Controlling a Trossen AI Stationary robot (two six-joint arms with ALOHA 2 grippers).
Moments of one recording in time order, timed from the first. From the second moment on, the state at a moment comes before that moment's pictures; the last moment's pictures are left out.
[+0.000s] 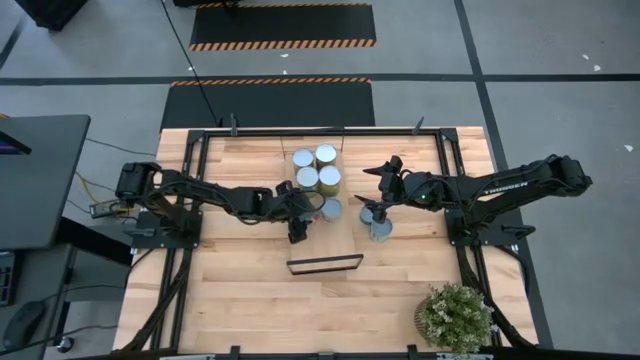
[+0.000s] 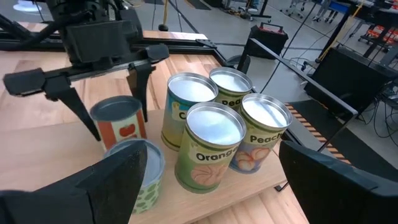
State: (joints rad) left arm -0.02 1.62 0.91 -0.14 -0.29 -0.18; right arm 0.03 1.06 0.60 0.12 0.44 -0.05
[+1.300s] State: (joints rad) left arm -0.01 1.61 0.95 -0.27 -0.24 -0.10; right arm 0.03 1.06 0.60 0.11 0.44 -0.05
